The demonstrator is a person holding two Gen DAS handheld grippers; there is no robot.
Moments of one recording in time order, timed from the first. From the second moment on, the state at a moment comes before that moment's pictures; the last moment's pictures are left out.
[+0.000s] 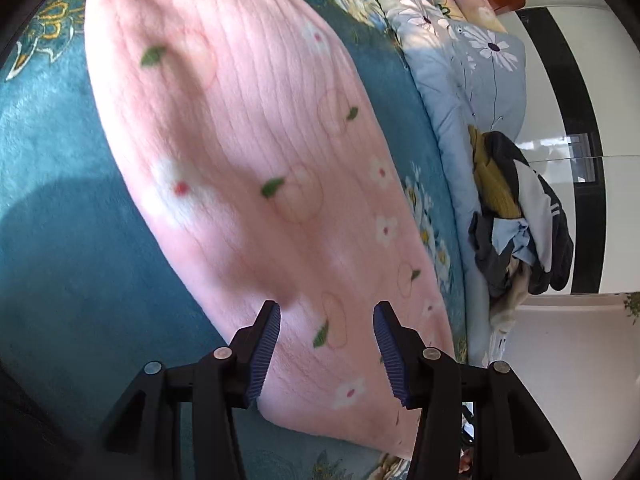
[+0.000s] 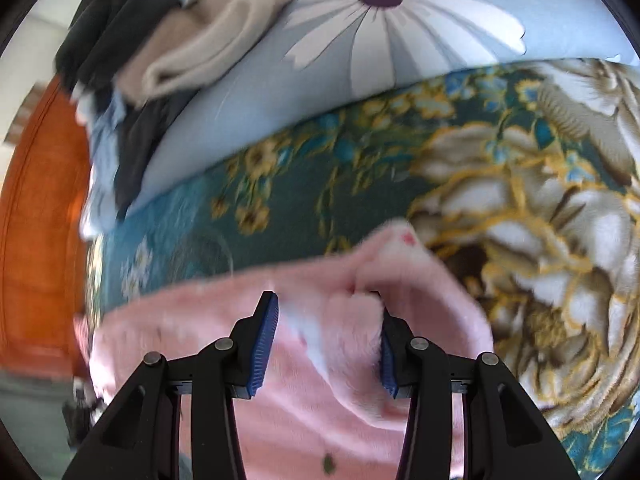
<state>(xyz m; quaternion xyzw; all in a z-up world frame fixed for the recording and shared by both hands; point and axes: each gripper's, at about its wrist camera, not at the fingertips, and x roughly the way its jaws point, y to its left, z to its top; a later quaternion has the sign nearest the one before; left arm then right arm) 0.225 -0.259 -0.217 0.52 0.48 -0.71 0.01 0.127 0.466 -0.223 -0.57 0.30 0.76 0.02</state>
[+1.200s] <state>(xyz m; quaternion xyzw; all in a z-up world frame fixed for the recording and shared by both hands) 0.237 -0.283 -0.217 0.49 0.51 -0.71 0.03 0.134 0.489 -0.214 -0.56 0.27 0.77 0.14</state>
